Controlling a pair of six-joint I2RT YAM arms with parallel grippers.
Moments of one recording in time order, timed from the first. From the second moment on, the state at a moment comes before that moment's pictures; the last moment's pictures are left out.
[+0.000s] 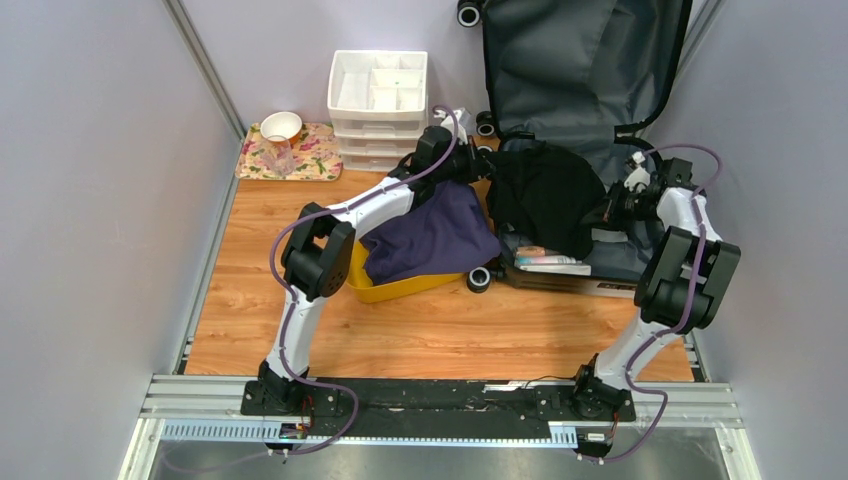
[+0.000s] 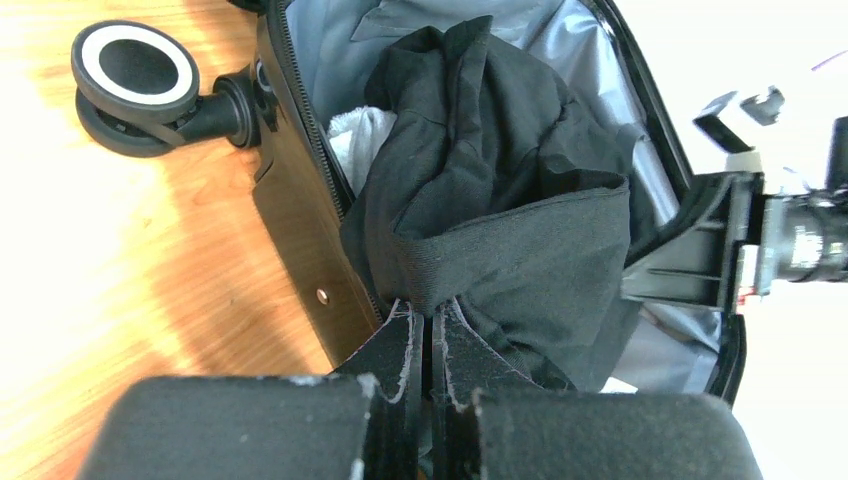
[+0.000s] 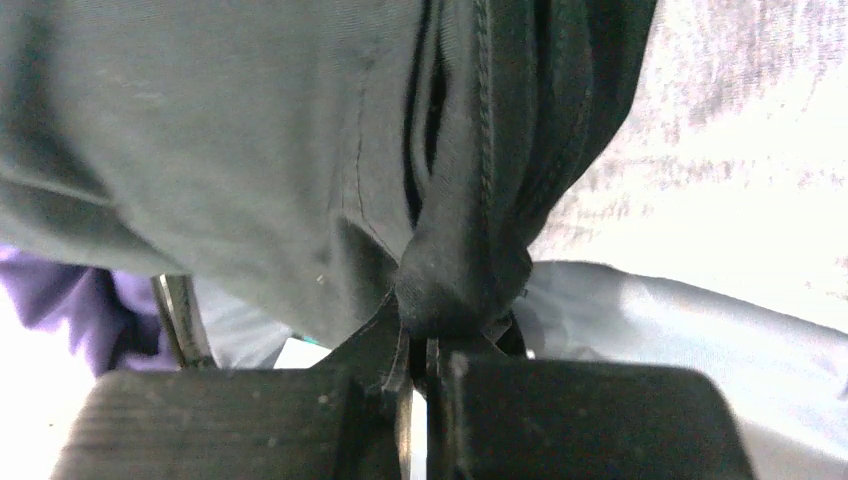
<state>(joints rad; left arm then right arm) -0.63 2.21 1.79 0.15 0.27 -0.64 -0.40 1.82 1.35 -0.70 -0.74 0.02</state>
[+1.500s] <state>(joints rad) -0.44 1.20 1.24 -0.27 0.23 -0.07 0.22 1.47 1.65 -0.75 -0.74 0.18</state>
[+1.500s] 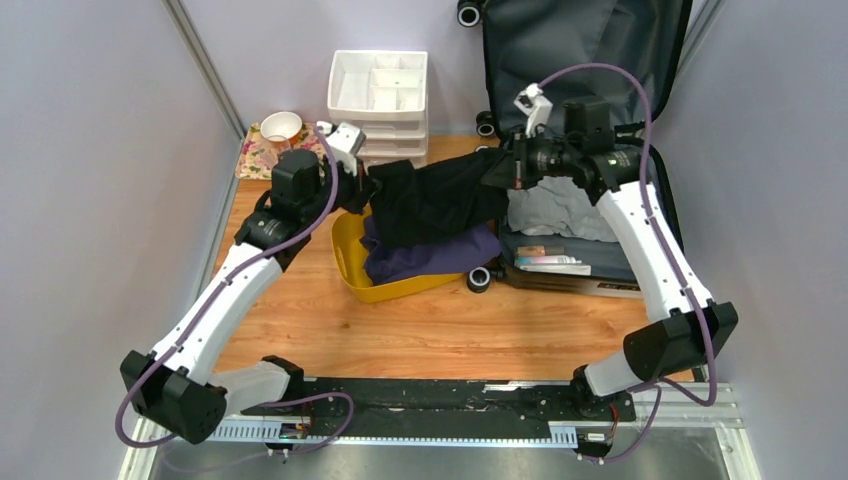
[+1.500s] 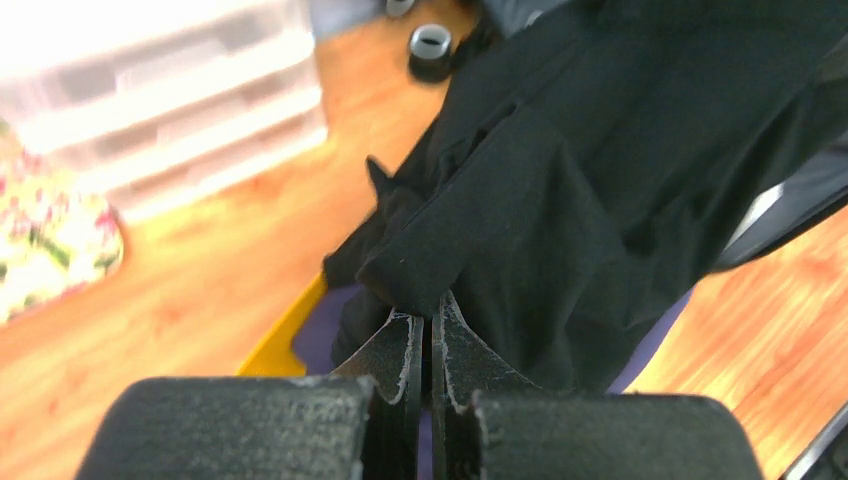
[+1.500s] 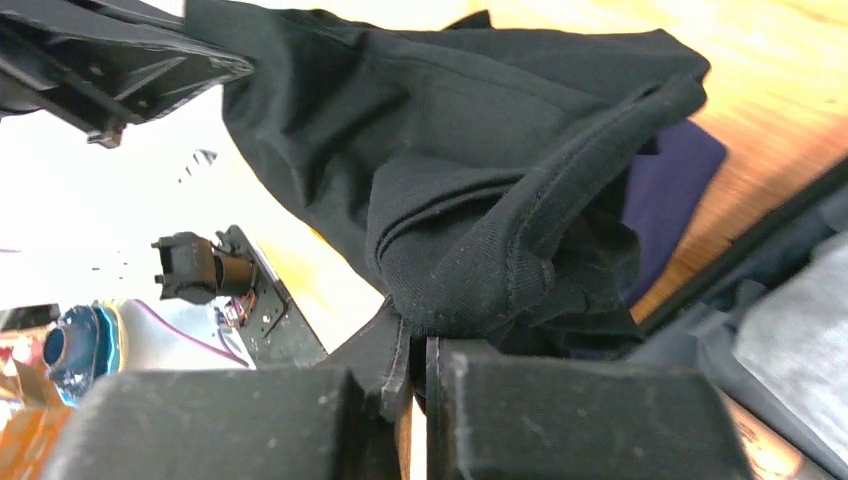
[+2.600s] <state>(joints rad) -0.16 1.21 1.18 -0.51 0.45 0.17 0.45 1.74 1.81 -0.94 -0.51 -0.11</state>
